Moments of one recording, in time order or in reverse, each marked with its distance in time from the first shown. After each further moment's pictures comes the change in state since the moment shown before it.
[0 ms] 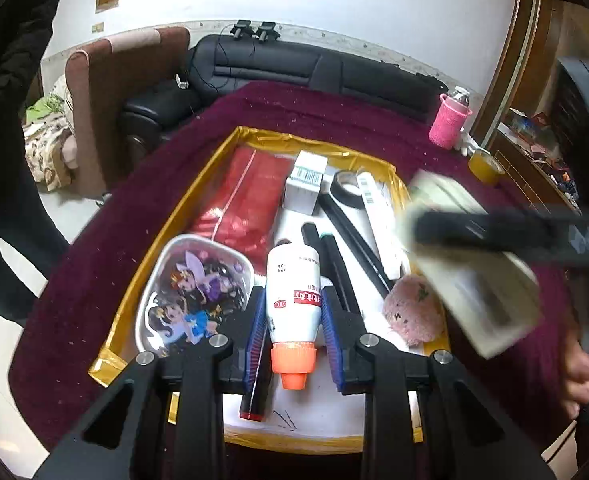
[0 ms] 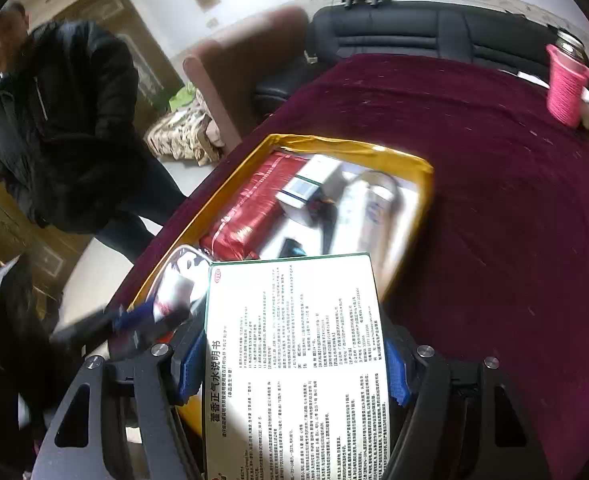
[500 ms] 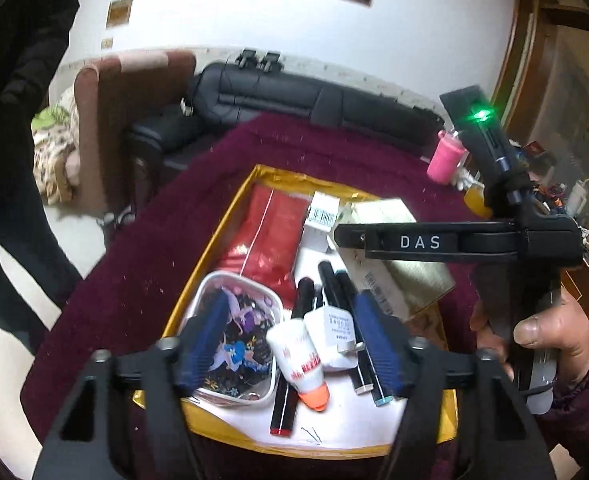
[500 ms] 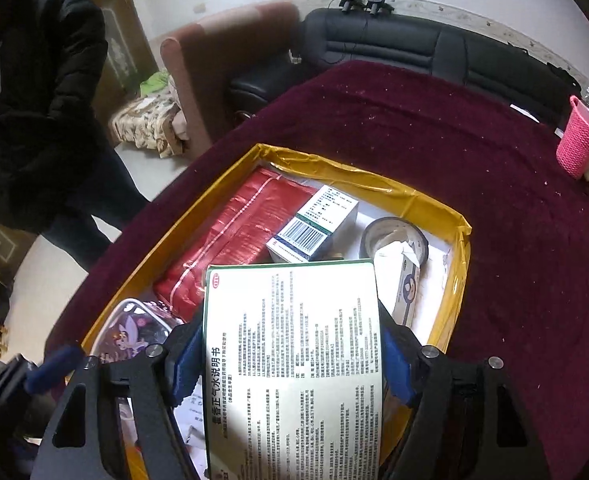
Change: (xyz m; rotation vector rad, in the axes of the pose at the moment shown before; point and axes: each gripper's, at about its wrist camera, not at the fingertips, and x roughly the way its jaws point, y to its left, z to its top) left arm -0.032 0.019 0.006 -0.015 -0.142 -0.019; right arm 0.051 0.021 0.038 -0.060 -0.025 -0.175
